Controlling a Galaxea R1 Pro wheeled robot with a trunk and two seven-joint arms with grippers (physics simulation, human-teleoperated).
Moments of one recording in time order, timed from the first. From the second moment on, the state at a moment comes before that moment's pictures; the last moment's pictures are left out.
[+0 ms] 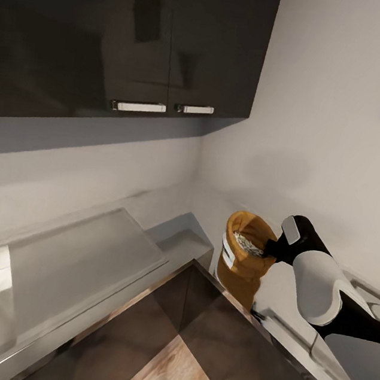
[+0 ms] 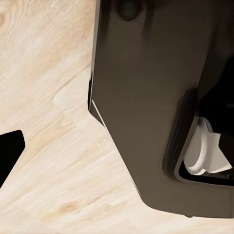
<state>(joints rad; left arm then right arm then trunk) 0.02 0.00 0.14 -0.11 0.00 0.00 0.01 -1.27 -0.03 -0.56 -0.41 0.00 1.03 -0.49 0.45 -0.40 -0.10</state>
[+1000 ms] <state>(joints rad) 0.01 0.00 0.14 -0.11 0.00 0.00 0.01 -1.27 -0.04 -0.56 -0.41 0.00 1.03 -0.49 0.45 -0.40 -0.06</state>
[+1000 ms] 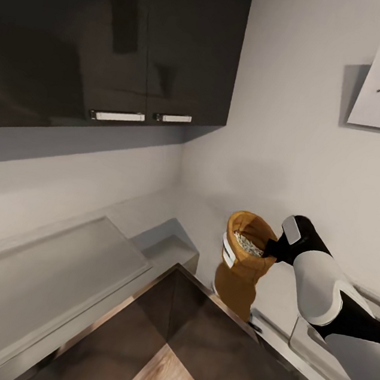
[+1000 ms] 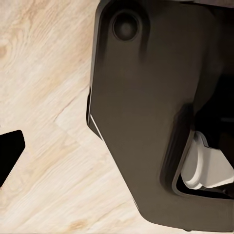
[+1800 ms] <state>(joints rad) 0.01 0.00 0.14 -0.11 0.00 0.00 0.01 -1.27 -0.04 -0.56 -0.41 0.00 1.03 -0.49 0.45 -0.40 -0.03</state>
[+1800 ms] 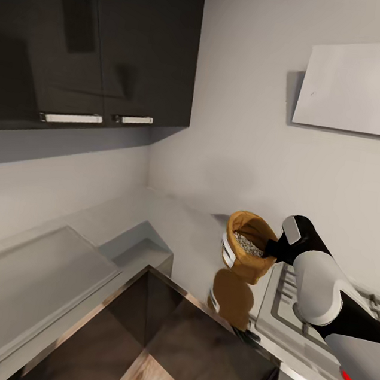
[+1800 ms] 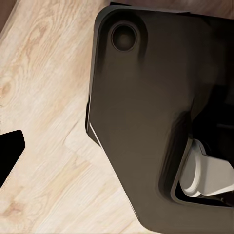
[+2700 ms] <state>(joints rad) 0.01 0.00 0.14 -0.11 0.00 0.00 0.01 -1.27 -0.04 -0.55 -0.41 0.00 1.03 -0.50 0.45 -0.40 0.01</state>
